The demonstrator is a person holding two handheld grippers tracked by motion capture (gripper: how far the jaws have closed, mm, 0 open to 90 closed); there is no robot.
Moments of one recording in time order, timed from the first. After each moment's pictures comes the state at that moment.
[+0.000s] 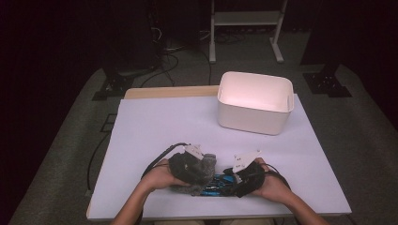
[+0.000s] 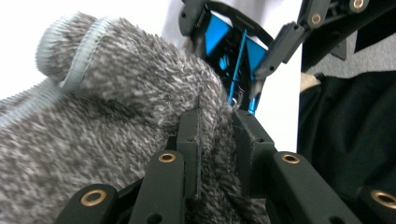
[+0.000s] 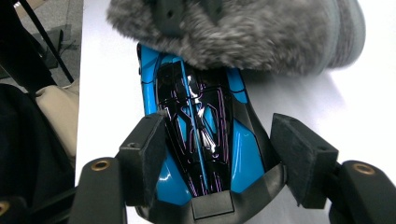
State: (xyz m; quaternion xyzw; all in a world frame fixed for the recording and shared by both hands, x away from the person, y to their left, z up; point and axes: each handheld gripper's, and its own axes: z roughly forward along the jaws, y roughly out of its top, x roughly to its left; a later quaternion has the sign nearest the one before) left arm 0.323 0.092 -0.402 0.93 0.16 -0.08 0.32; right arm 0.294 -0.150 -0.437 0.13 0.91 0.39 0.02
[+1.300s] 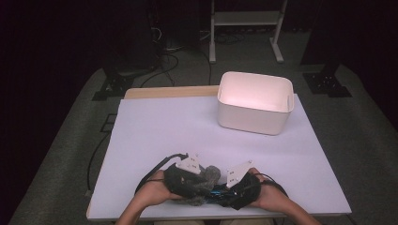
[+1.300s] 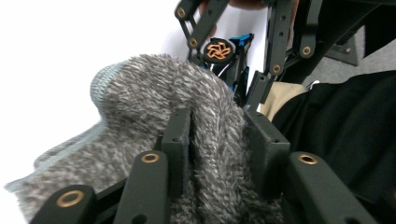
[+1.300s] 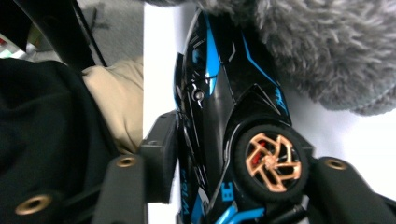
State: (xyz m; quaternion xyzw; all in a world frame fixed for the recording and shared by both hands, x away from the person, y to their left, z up) left arm 0.265 0.095 -0.382 0.93 0.10 -0.01 0.36; right arm 0.264 -0.132 -0.438 0.07 0.93 0.37 -0.02
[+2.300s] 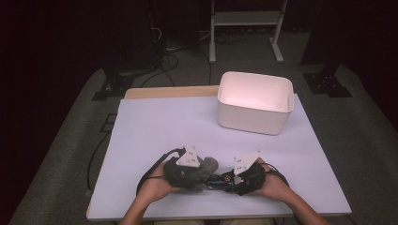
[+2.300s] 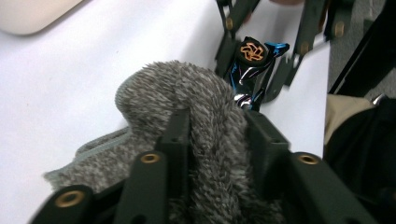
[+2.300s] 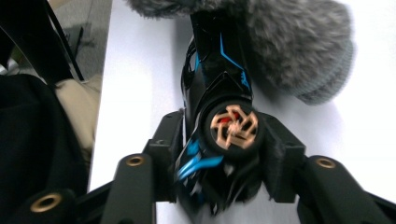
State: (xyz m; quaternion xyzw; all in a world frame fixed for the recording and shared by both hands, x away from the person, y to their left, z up) left arm 0.281 0.098 -0.383 0.92 0.12 0.08 0.37; right arm 0.291 -0.158 -0.432 0.09 0.91 0.41 0.02
